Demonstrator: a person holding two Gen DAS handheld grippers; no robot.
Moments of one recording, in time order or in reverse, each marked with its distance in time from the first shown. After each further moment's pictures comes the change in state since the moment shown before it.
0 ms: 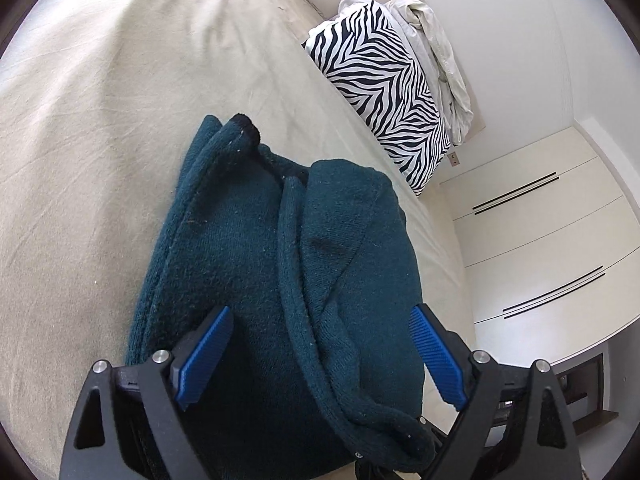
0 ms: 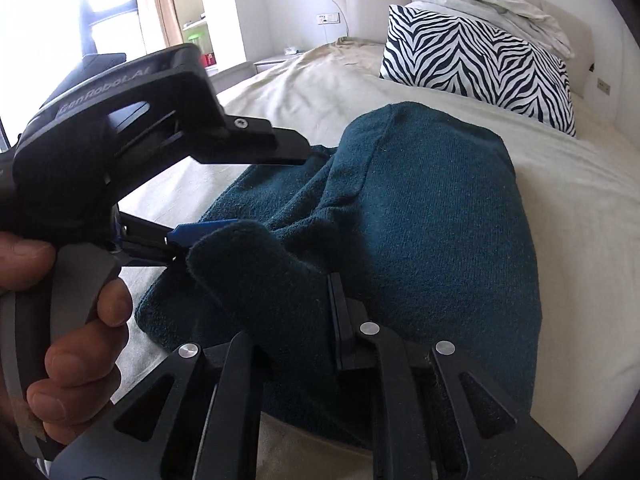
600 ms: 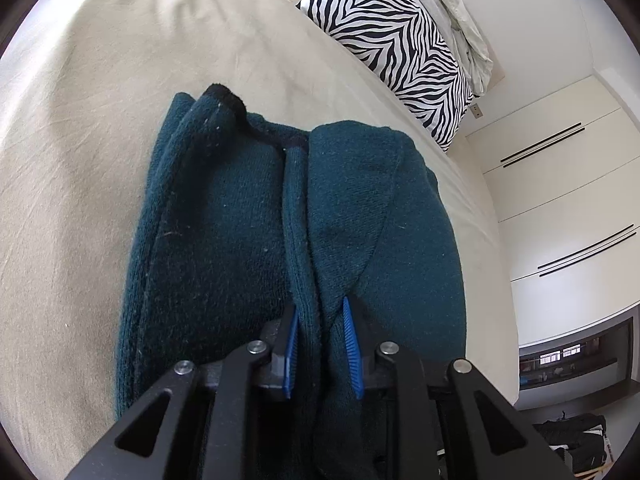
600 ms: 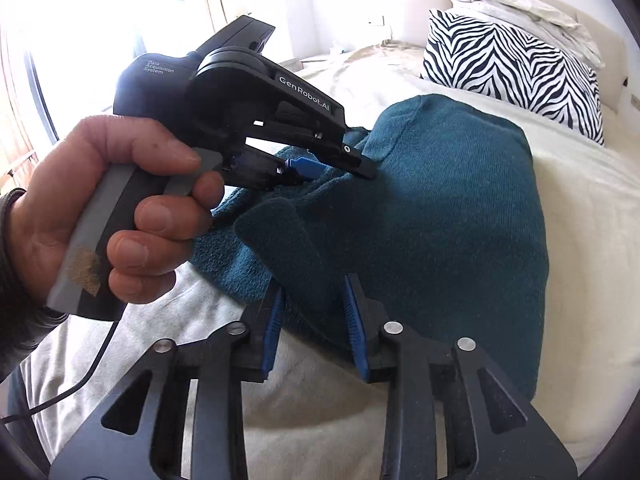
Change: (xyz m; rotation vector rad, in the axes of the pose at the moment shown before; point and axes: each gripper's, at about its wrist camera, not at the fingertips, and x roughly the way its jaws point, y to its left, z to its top) left arm 0.033 -0.005 0.007 0.095 0.122 0.122; right arm -0.041 -0.024 -0.042 -0.022 0.001 0.208
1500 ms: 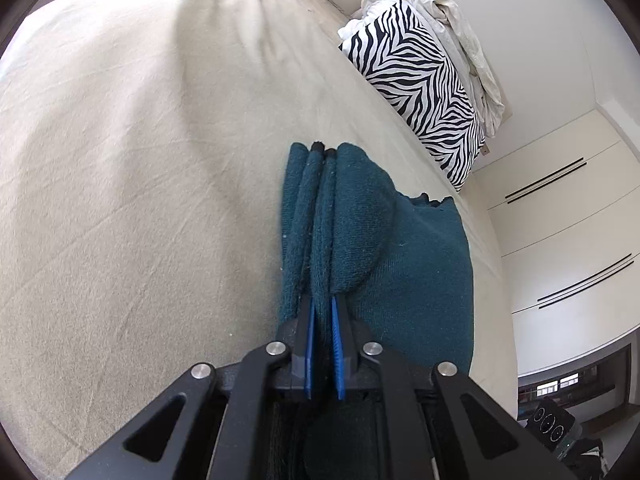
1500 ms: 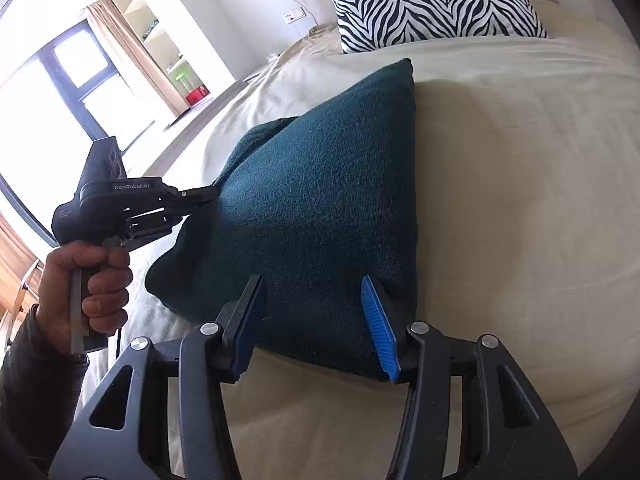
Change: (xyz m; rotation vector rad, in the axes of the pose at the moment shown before) left arm -0.054 0.075 0.000 -0.092 -0.118 -0.021; right arm 0.004 -0.091 0.007 0.328 0.010 -0.007
